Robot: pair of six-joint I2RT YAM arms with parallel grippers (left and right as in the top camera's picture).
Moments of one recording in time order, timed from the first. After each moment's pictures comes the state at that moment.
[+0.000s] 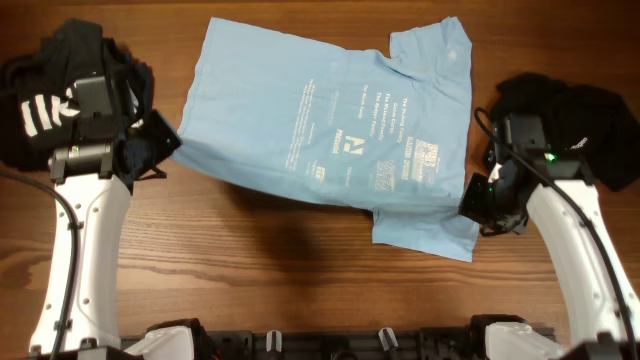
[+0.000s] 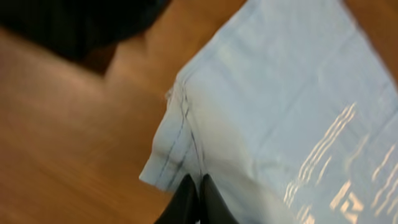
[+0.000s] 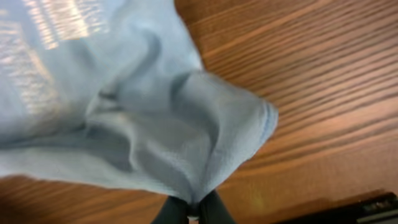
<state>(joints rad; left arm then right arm) 0.12 1.37 1.19 -0.87 0.01 -0.48 -0.01 1.32 1.01 -1.20 -0.02 0.42</state>
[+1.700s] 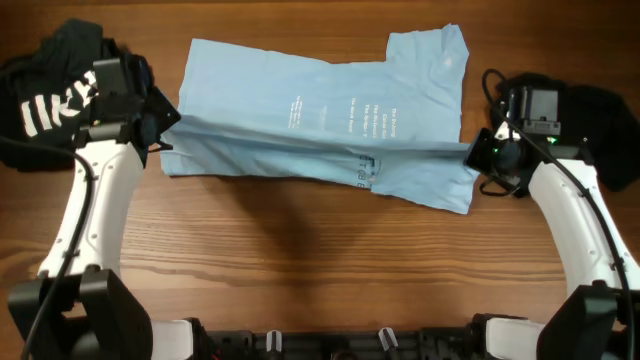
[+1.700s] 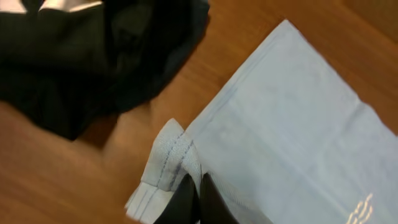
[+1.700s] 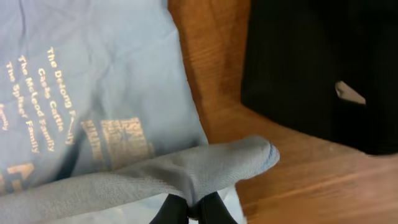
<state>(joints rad) 0.11 1.57 1.19 -0.55 -0.14 -0.49 -0.08 1.47 1.02 -0.72 -0.04 0.34</state>
